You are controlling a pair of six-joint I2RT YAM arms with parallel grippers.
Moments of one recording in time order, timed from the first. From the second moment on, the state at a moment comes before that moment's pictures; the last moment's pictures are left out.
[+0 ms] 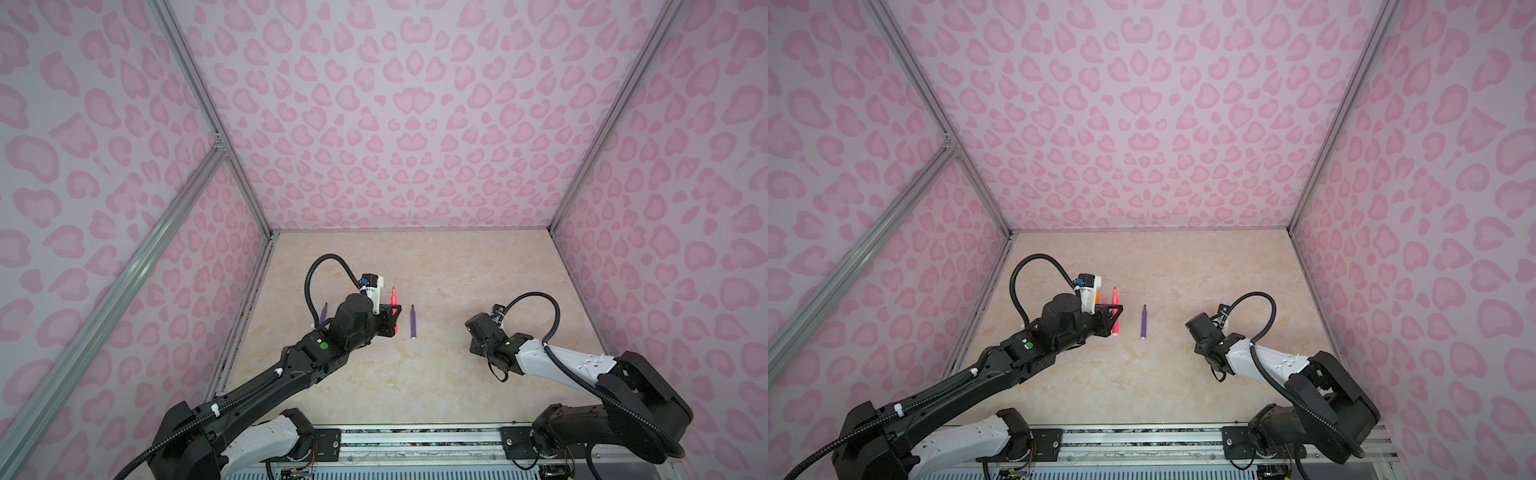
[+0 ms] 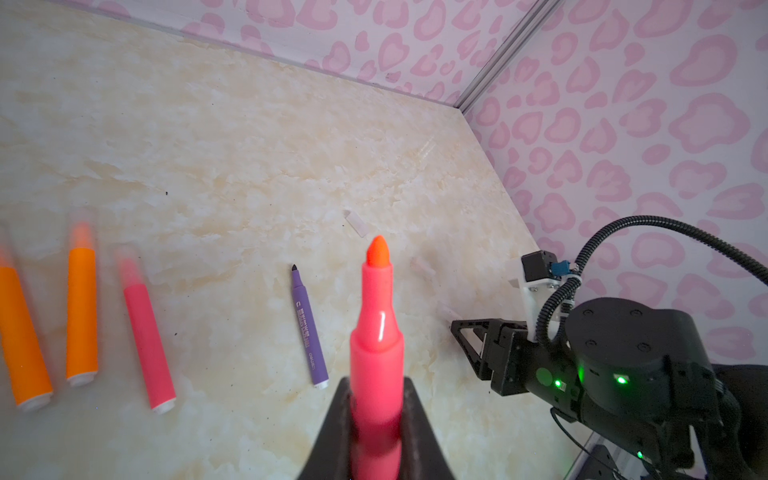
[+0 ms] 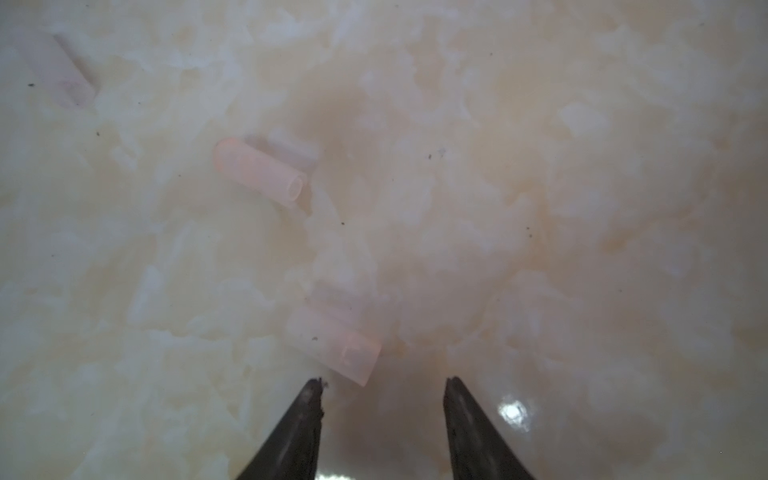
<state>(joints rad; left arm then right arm) -0.76 1.08 0.73 -0.11 -0.03 -0.60 0.61 1.35 0.53 -0.31 0.45 0.86</state>
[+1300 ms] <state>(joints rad) -0.76 1.07 0.73 -0.11 -0.03 -0.60 0.52 1.49 0.60 -0.22 0.40 0.71</state>
